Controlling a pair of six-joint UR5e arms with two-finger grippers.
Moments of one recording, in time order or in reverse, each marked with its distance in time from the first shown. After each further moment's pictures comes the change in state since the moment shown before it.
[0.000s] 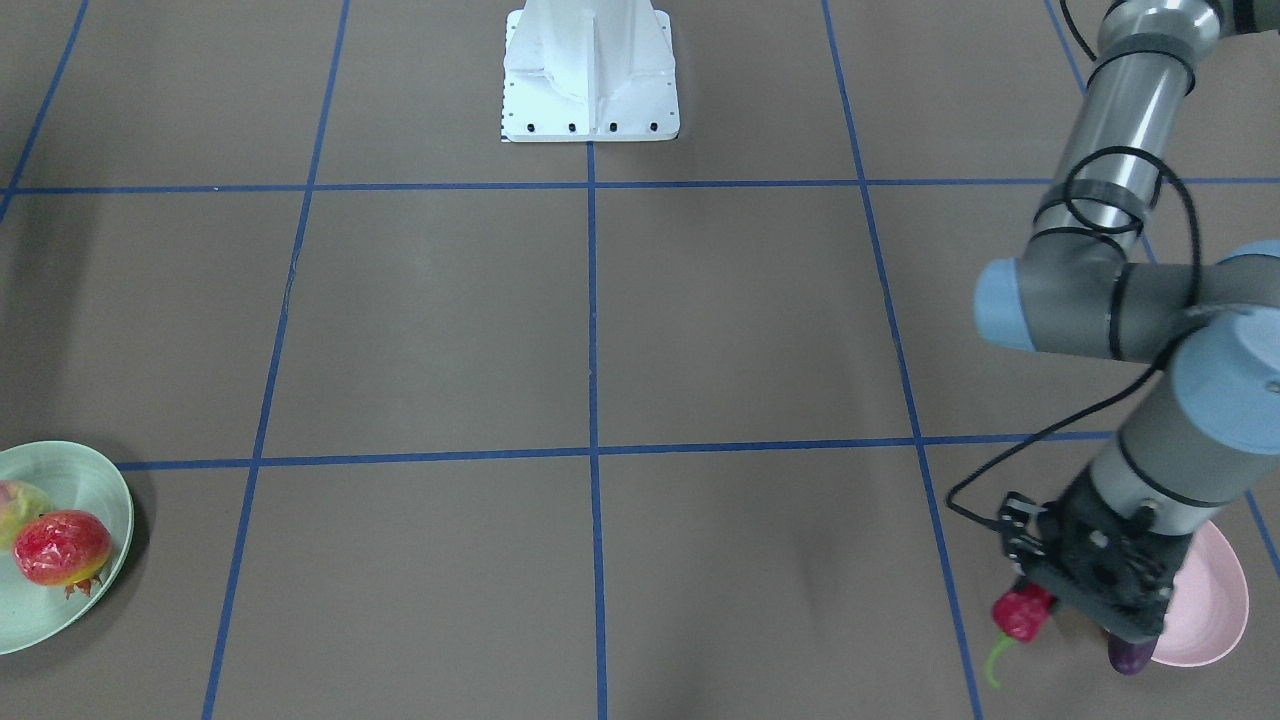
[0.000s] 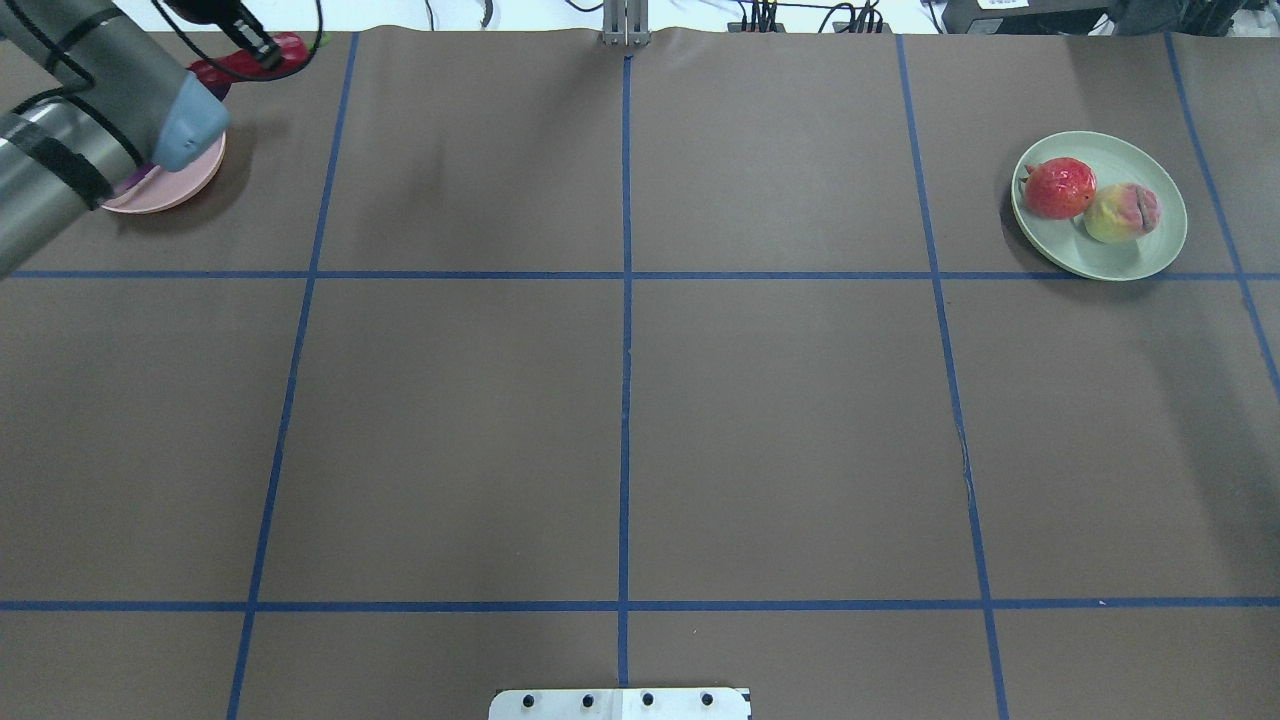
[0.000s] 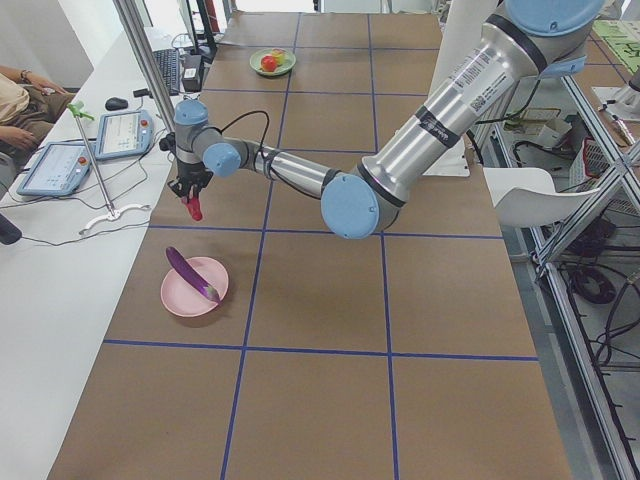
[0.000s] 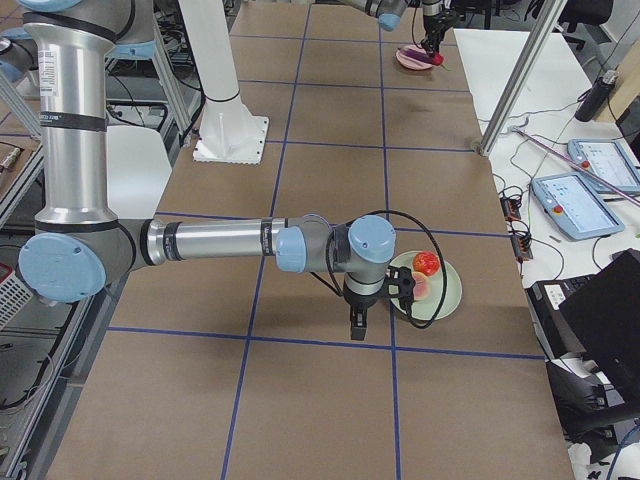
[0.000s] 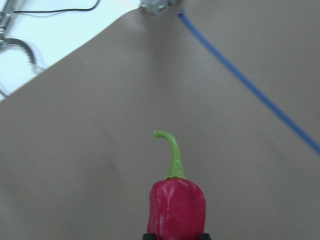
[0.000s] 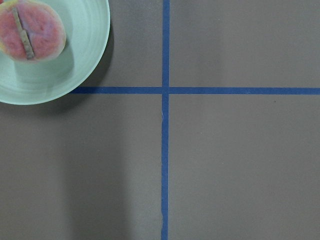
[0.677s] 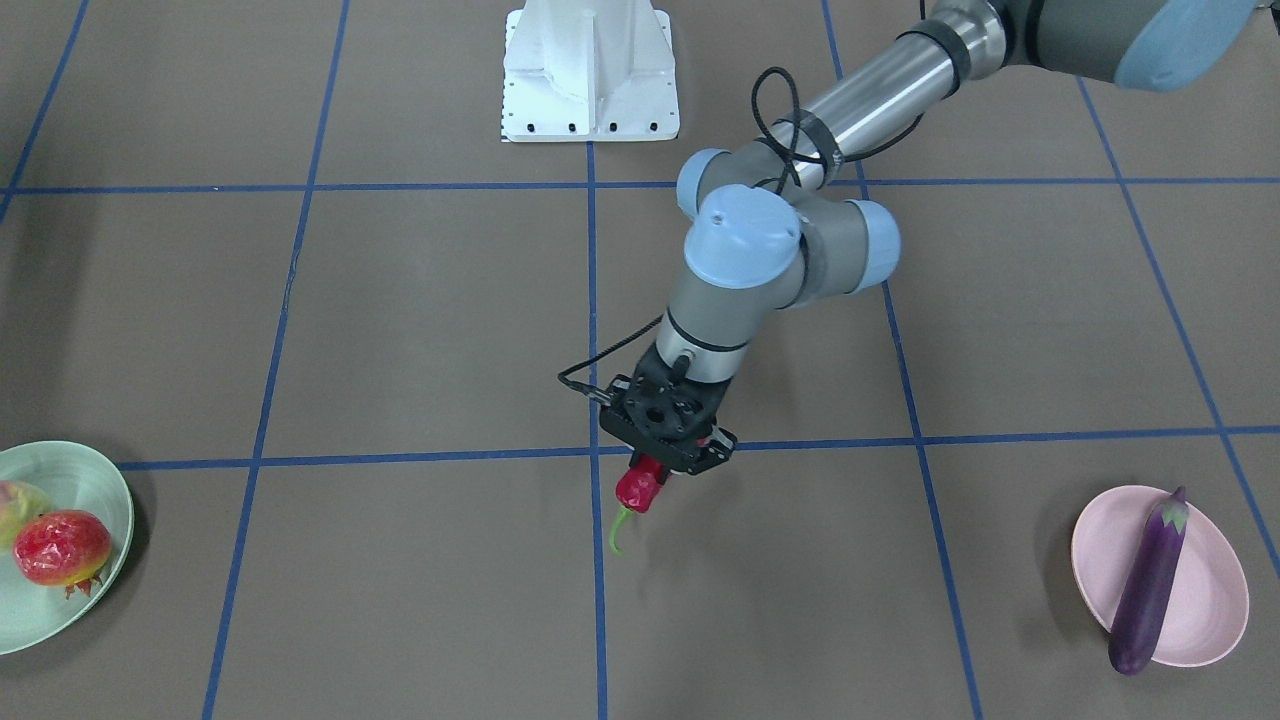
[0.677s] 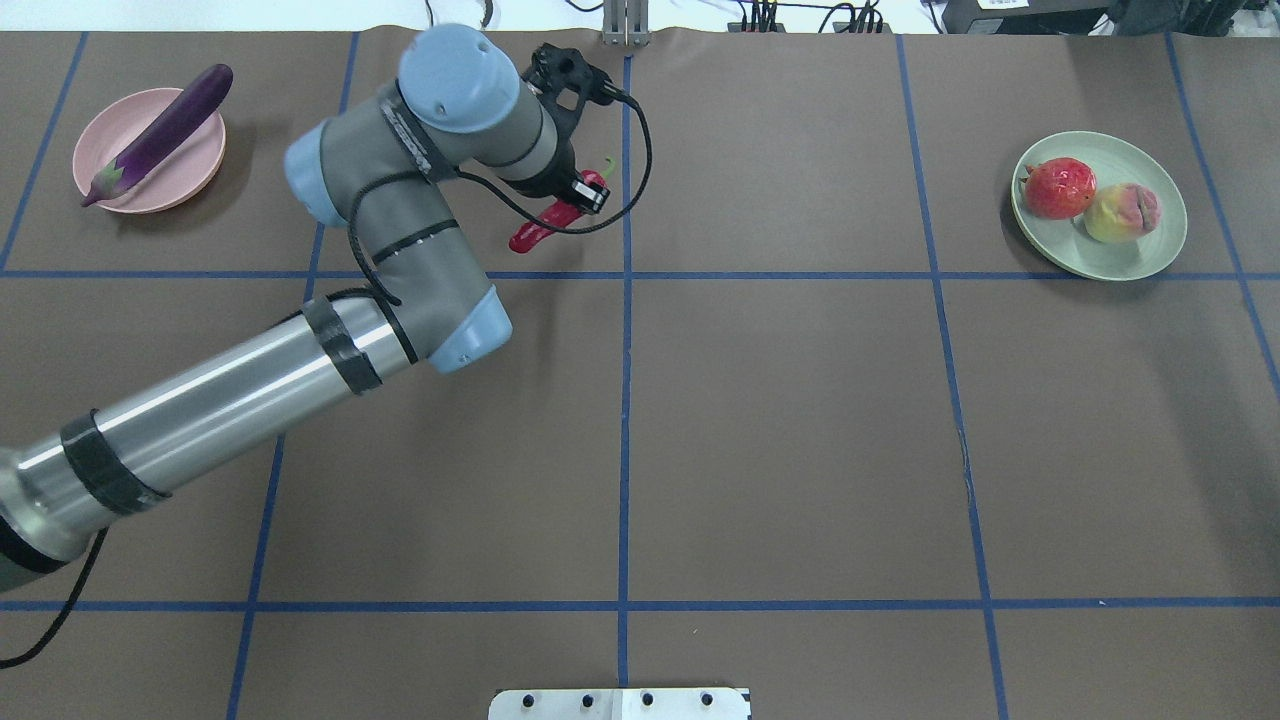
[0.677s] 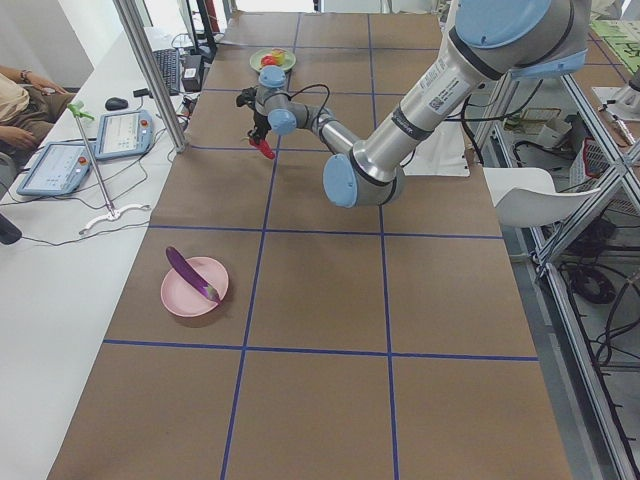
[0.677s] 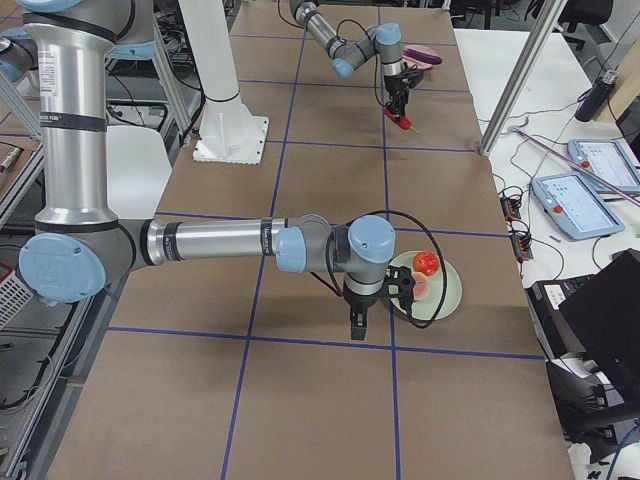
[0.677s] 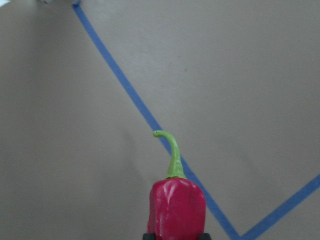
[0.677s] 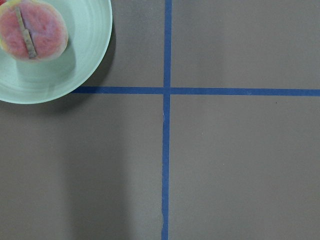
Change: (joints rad) left arm 0.375 -0.166 -0.102 -0.077 0.108 -0.637; right arm 0.000 0.000 0.001 0.000 0.001 -0.007
